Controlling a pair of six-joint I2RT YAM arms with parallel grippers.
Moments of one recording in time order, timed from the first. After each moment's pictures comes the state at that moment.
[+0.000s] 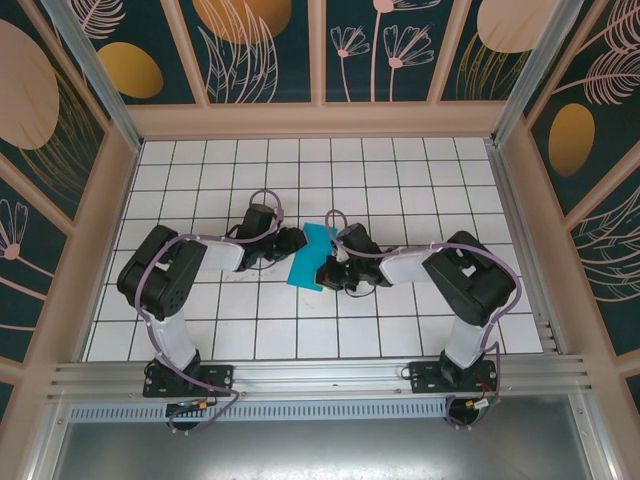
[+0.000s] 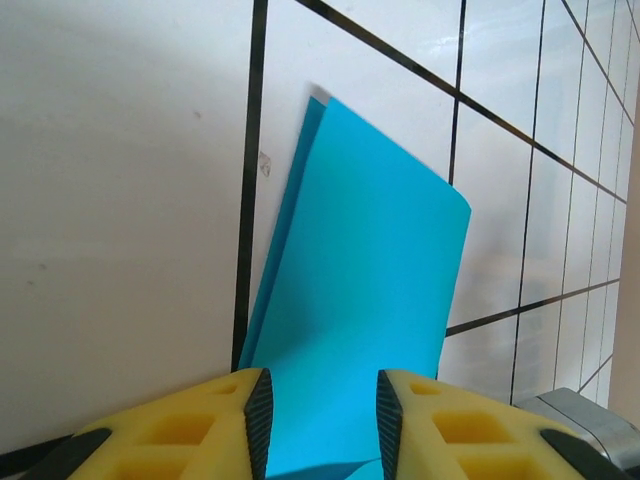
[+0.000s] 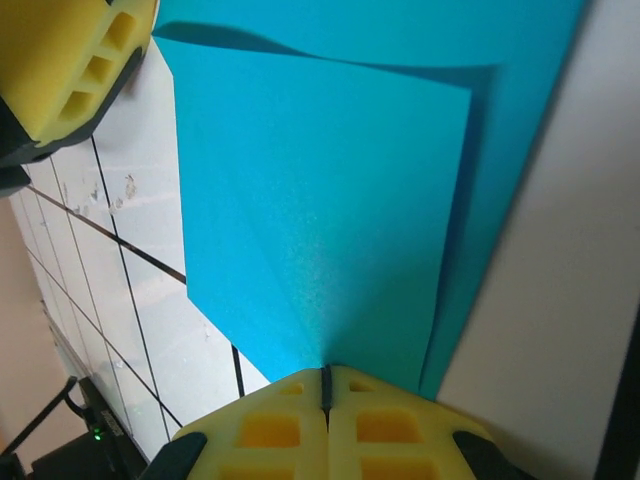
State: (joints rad) left arm -0.47 1.83 0.79 0.28 0.39 -0.91; right arm 0.74 1.78 0.76 0.10 -0.50 0.92
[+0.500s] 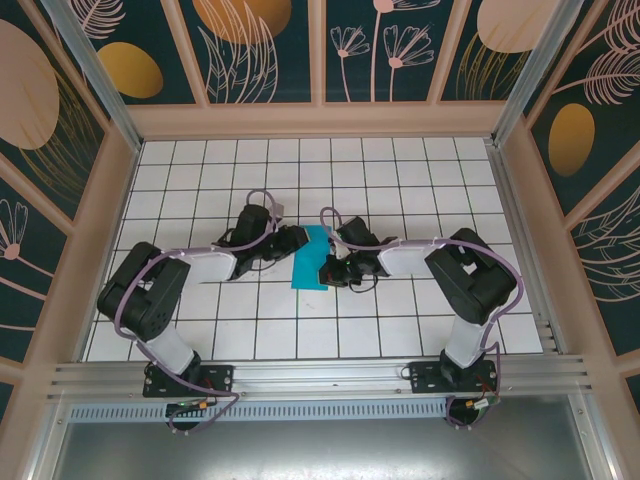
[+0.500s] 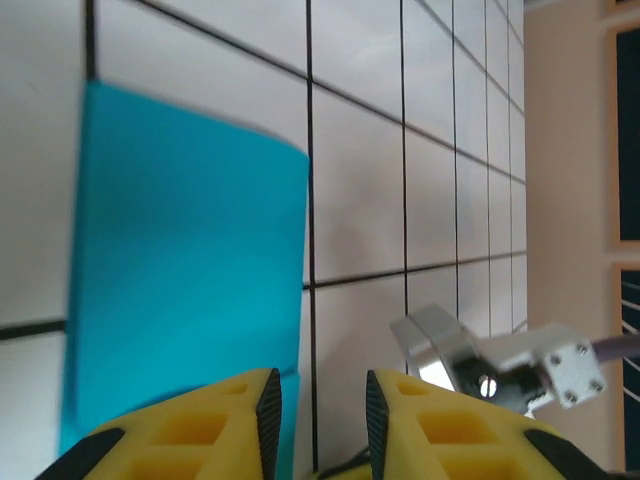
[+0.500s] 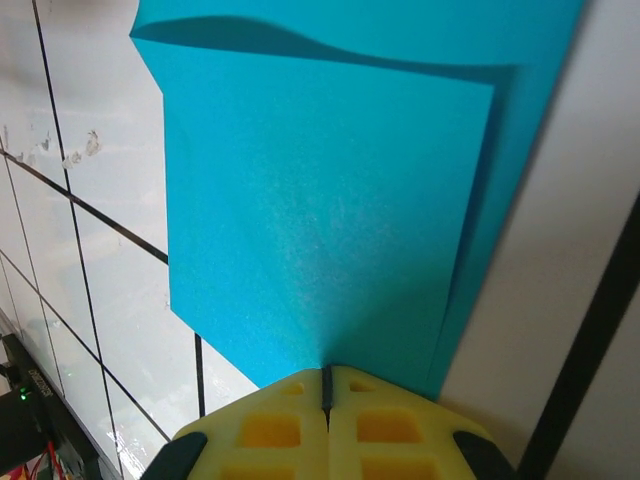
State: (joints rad) left arm -0.52 1.69 0.71 0.35 0.45 -0.96; right arm 0.71 1.79 0.85 -0.11 -0.51 0.70
